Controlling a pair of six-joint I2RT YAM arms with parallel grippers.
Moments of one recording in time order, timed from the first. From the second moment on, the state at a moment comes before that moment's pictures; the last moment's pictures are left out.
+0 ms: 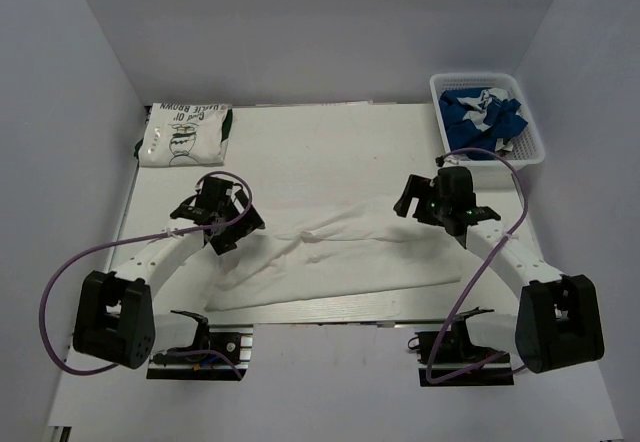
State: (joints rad) left arm -0.26 1.24 0.73 -0.51 0.02 -0.82; right arm 0.25 1.21 0.70 -0.21 -0.08 0.42
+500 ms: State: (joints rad) left arm -0.39 1.37 0.74 -0.44 0.02 -0.77; right arm 0.26 1.27 0.64 -0.18 -0.15 0.41
